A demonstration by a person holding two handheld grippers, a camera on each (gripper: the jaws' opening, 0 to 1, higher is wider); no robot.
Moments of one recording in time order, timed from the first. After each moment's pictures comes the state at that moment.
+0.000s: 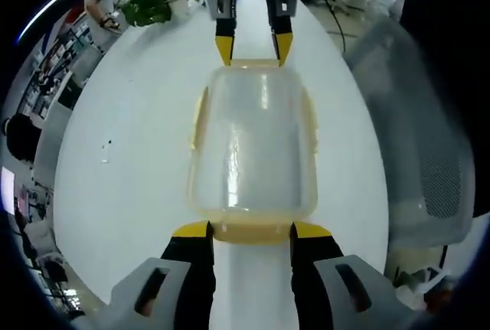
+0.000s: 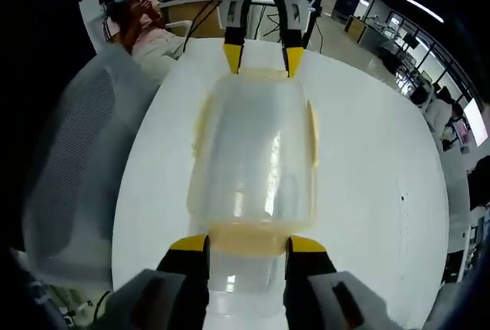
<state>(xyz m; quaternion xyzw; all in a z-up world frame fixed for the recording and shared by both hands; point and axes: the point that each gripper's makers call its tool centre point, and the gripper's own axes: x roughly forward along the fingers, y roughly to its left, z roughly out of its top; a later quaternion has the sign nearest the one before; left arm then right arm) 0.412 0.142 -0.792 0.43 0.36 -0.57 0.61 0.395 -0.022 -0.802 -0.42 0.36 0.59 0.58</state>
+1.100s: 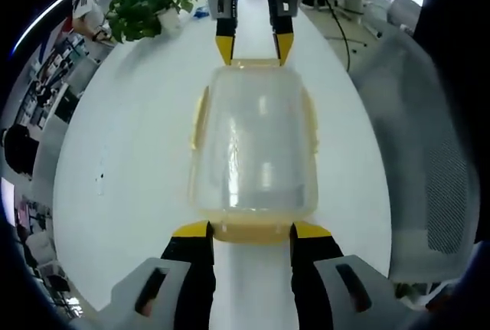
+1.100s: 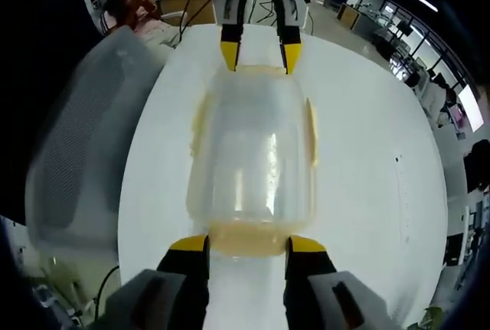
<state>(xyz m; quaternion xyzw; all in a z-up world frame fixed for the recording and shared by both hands) 0.407 0.067 -0.796 0.42 0.34 -0.58 0.61 0.385 -0.096 -0.803 -0.43 0.39 0.56 0.59</state>
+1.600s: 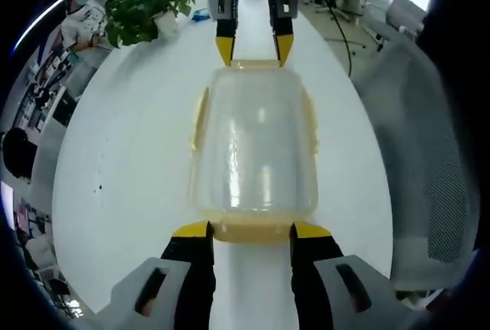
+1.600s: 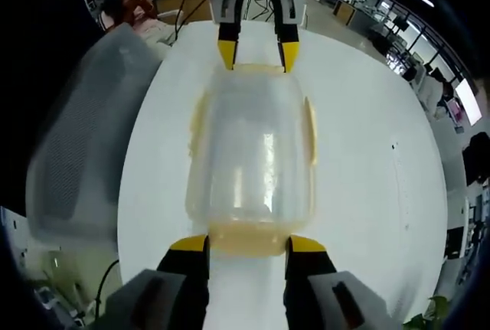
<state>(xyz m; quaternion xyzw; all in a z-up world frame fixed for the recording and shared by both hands) 0.411 0.047 -0.795 0.42 0.34 -0.59 0.60 0.386 -0.115 -0.801 -0.43 0.40 0.56 0.59</state>
